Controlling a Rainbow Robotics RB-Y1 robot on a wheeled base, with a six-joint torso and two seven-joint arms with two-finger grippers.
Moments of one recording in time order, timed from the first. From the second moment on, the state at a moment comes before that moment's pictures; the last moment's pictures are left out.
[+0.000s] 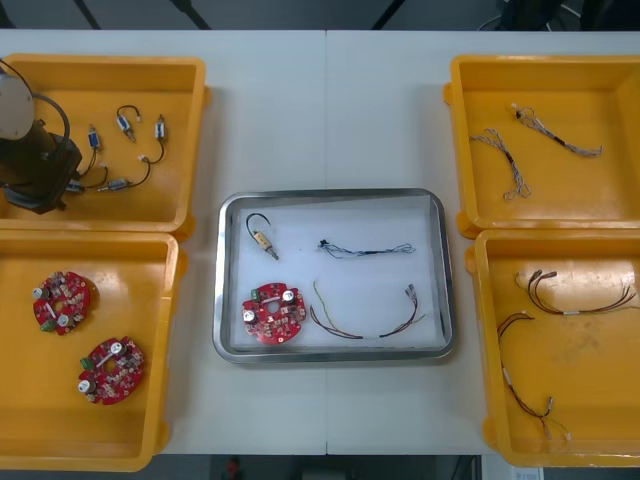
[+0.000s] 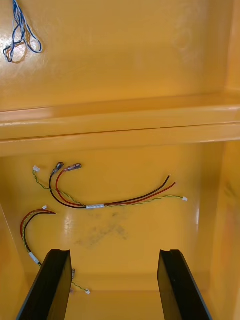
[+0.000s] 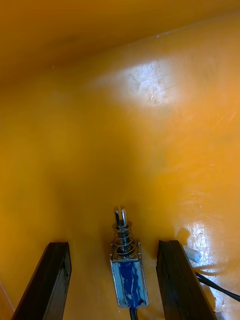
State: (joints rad) right arm -0.25 -0.98 -0.29 -1.91 -1.05 1.80 1.27; left arm -0.85 0.84 -0.39 -0.94 0.78 1.25 -0.16
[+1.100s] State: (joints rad) right arm -0.25 -0.98 -0.29 -1.91 -1.05 1.80 1.27; left arm -0.85 0.84 -0.39 -0.94 0.78 1.24 -0.12
